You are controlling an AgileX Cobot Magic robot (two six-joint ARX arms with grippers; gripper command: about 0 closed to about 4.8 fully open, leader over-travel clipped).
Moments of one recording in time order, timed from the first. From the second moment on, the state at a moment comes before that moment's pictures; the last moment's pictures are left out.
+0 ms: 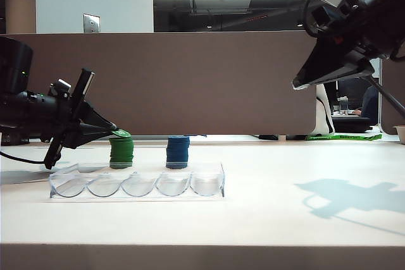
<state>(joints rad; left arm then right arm) -0.05 1.97 0.86 0.86 0.67 -0.92 0.35 1.17 0.65 0.04 -0.33 -0.11</state>
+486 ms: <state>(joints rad) -0.05 1.97 0.86 0.86 0.67 -0.92 0.35 1.17 0.65 0.04 -0.33 -0.11</state>
